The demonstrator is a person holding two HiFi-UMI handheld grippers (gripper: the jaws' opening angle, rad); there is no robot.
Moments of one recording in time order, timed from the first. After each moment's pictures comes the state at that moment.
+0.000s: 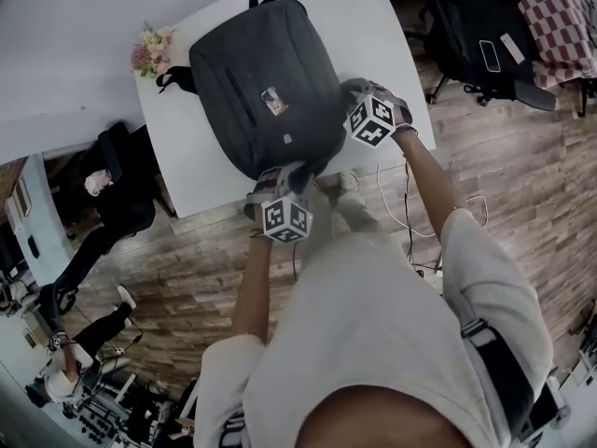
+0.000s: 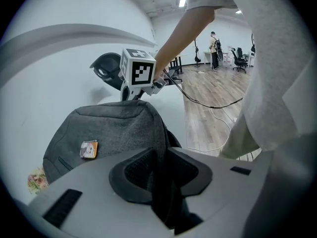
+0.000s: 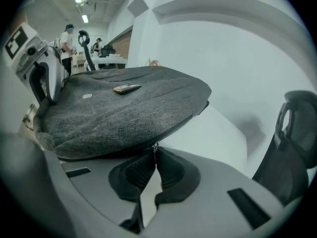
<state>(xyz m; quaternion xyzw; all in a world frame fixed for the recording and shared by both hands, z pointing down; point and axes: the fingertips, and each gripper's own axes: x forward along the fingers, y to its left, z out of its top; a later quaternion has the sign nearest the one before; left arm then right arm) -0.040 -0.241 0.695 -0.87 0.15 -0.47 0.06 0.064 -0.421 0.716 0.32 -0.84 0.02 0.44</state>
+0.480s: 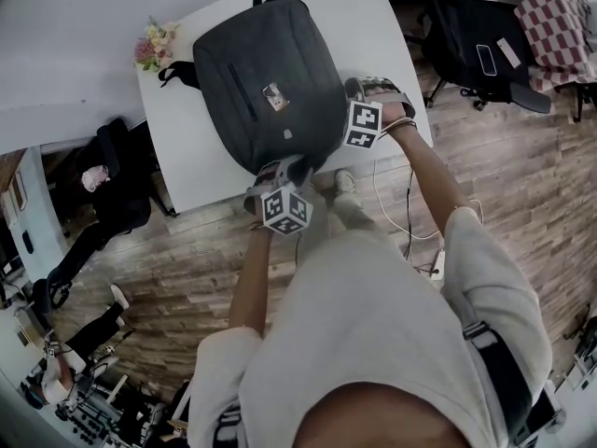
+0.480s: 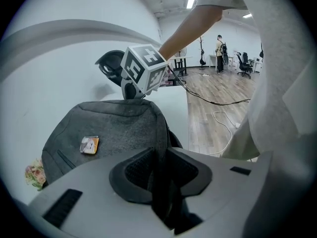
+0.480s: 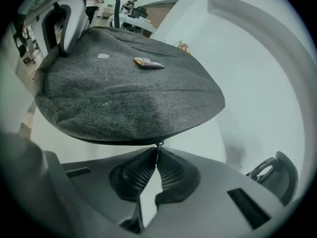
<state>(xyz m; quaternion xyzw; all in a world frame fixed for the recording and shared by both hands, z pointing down) -0.041 -0.244 0.695 -0.87 0.17 -0.47 0.04 0.075 -0.415 0.716 0.25 -0.74 -0.15 0.60</state>
